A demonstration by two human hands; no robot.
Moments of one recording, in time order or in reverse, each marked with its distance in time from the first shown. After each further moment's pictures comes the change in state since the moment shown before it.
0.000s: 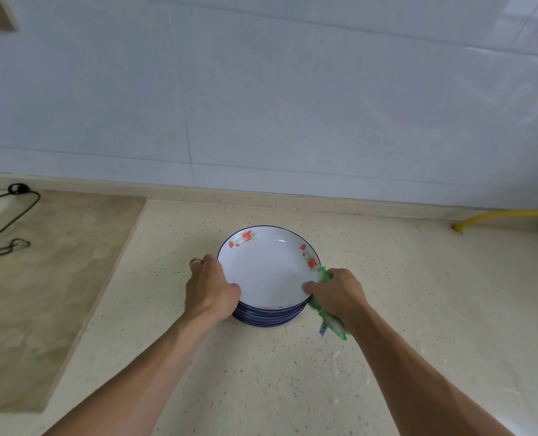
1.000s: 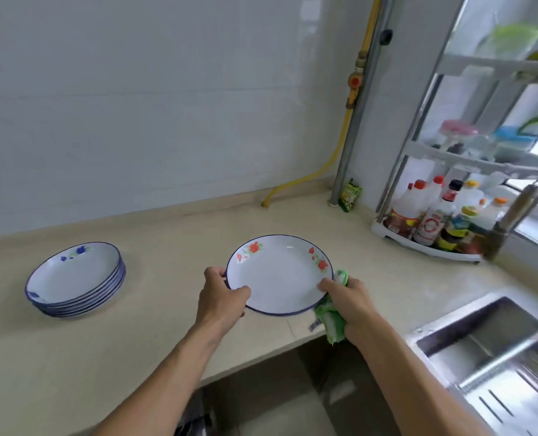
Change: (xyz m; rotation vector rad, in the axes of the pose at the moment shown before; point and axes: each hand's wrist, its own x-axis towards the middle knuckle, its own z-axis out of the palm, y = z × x) left_hand -0.332 0.236 0.170 -0.437 -0.284 0.187; right_hand -0.206 0.293 -0.315 0.770 0.278 0.176
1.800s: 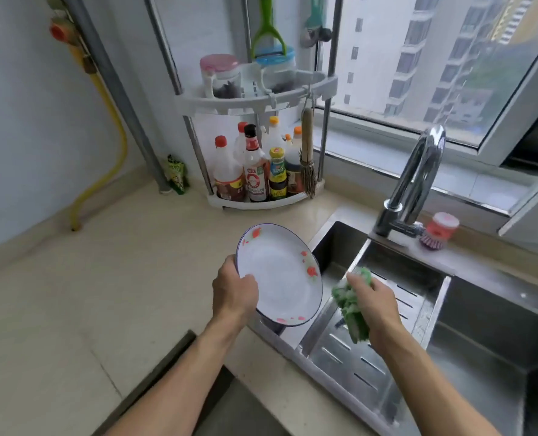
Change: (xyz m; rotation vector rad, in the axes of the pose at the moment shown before) left_hand -0.056 0.067 0.387 0.210 -0.356 0.175; right_hand 0.064 0.129 -0.348 0.368 0.522 0.145
